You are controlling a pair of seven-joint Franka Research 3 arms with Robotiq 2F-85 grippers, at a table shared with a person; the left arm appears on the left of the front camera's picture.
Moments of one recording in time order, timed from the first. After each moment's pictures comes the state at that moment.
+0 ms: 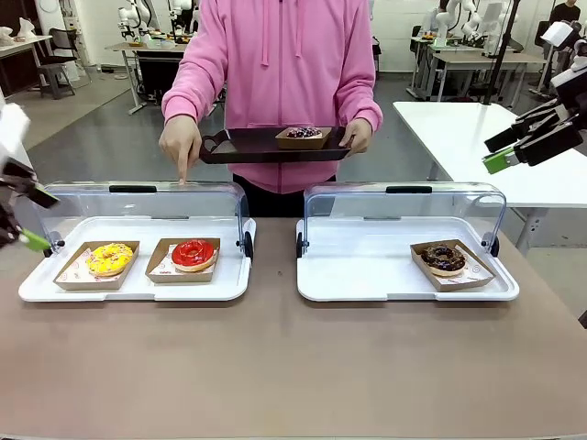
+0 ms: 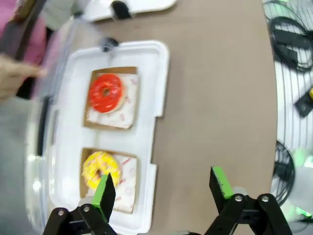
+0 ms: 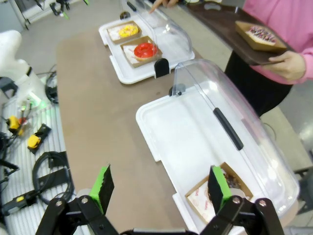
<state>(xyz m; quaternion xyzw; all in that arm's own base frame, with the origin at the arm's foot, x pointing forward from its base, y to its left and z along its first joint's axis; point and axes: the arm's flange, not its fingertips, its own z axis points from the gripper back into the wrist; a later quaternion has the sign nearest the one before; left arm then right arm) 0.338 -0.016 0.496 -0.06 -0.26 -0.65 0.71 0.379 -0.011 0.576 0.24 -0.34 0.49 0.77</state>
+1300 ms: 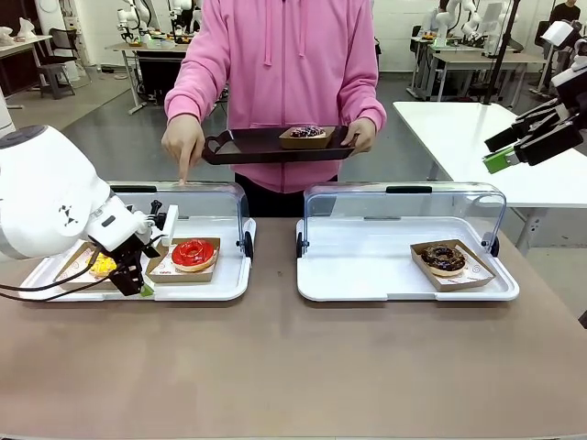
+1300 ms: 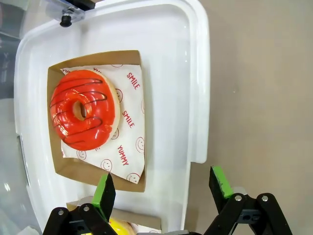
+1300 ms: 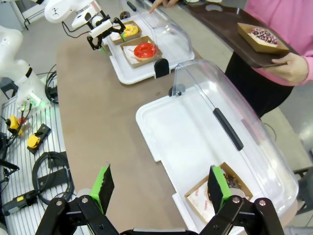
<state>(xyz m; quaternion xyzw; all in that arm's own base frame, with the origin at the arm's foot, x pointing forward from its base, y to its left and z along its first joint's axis) 0.438 -0.120 0.343 0.02 -0.18 -0.68 0.71 0.379 -0.011 0.577 0.24 -0.34 0.49 0.77</state>
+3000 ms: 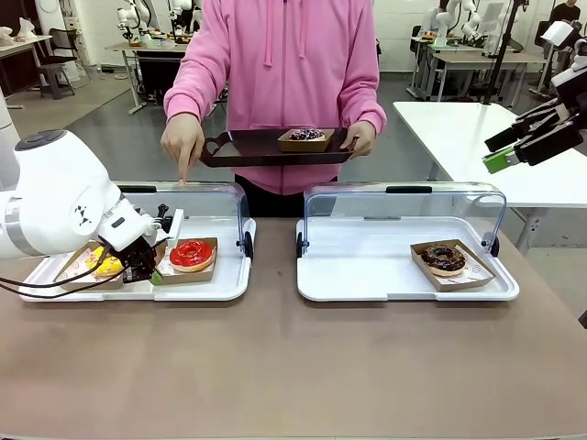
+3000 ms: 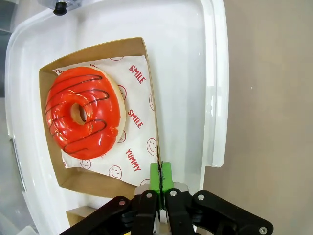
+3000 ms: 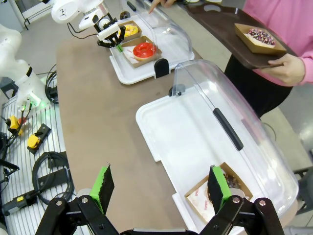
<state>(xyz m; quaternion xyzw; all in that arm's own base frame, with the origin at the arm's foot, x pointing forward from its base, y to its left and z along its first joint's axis) 0.456 -0.122 0.329 0.02 -0.16 -0.68 0.71 0.379 -0.011 0.577 0.24 -0.34 0.49 0.77</state>
